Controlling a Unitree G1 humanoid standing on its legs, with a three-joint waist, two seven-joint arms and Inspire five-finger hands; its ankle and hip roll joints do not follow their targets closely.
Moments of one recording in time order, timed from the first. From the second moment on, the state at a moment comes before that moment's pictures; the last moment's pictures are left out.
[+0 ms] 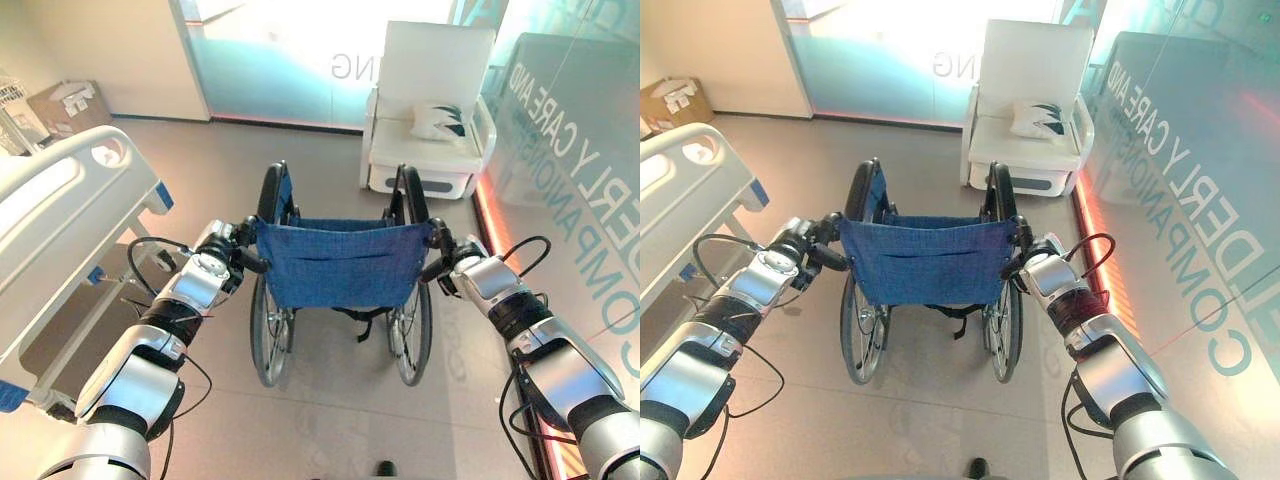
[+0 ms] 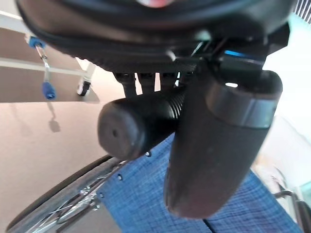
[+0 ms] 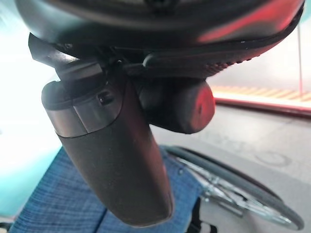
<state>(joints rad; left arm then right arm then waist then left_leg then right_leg) -0.79 0.59 -0.47 0.76 -0.15 0.54 0.09 -0.86 -0.41 0.52 0.65 0.33 0.83 -0.34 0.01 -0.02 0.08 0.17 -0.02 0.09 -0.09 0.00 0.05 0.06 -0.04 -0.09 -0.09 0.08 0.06</state>
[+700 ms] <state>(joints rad) -0.80 0.56 -0.45 0.84 -0.17 0.64 0.09 -0.86 -0.38 0.54 0.66 0.33 0.82 -0.34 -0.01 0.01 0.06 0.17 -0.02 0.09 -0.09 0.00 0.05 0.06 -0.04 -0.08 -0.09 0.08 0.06</state>
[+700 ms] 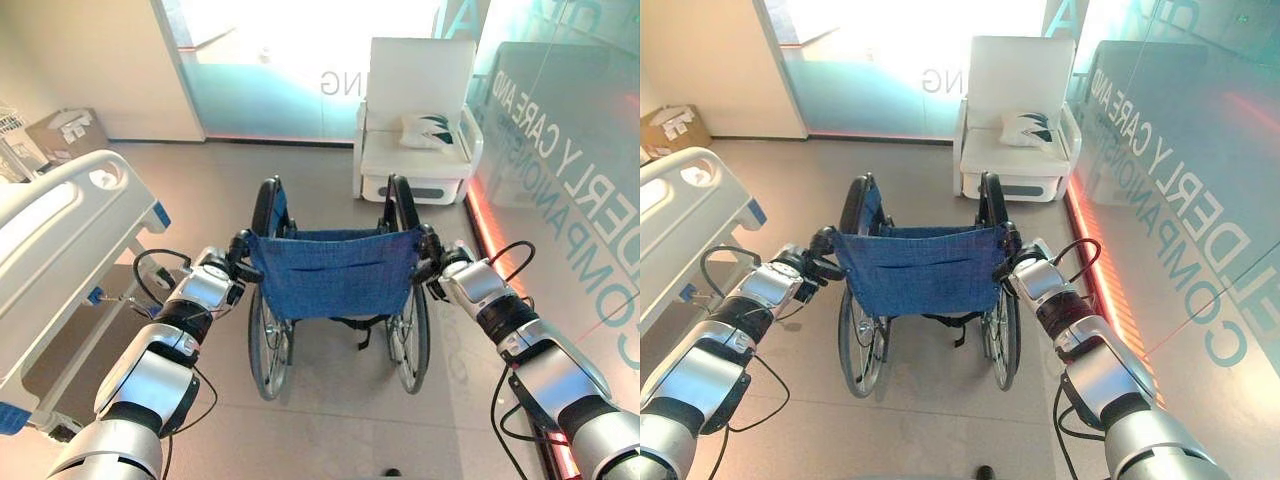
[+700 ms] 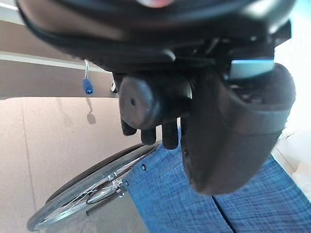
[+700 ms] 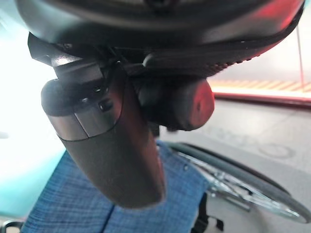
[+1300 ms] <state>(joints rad) -0.66 0.52 -0.38 0.77 -0.21 0.39 0.19 -0.84 -0.42 0.51 0.66 0.23 0.80 -0.25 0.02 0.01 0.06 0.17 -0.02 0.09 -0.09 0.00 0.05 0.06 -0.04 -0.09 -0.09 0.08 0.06</state>
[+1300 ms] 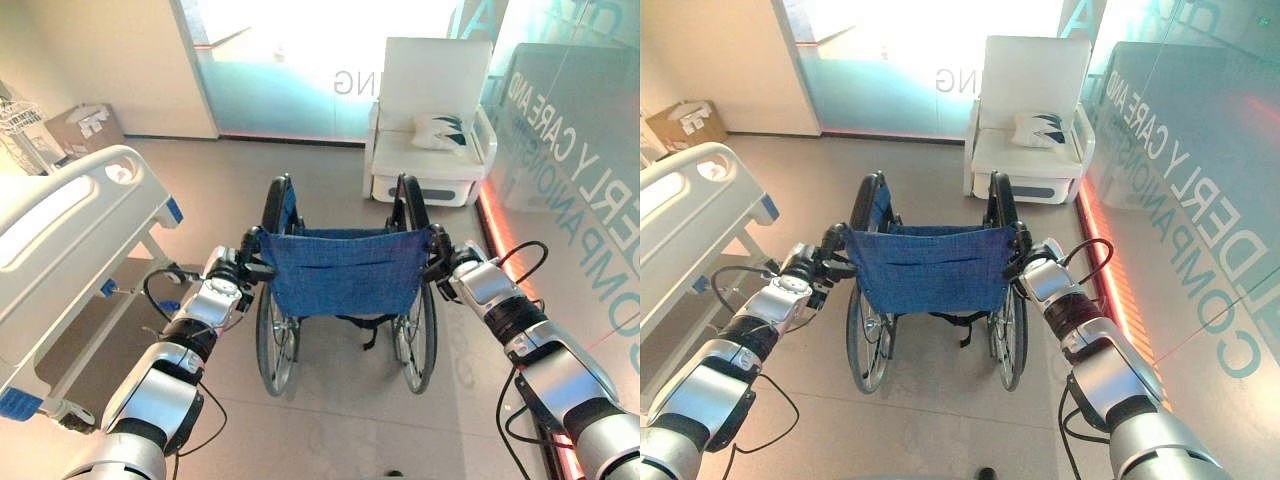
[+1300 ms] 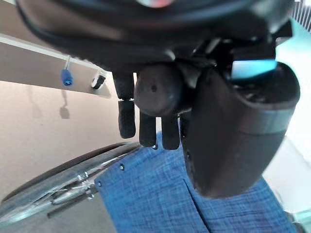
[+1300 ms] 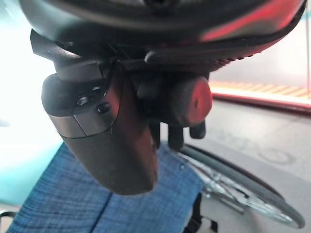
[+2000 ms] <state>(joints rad) -0.67 0.53 -0.34 0.70 -0.40 0.23 0.15 -0.84 -0.49 0.41 0.64 0.17 0.69 -0.22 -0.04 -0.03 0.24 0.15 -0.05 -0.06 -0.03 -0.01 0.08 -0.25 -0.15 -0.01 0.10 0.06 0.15</state>
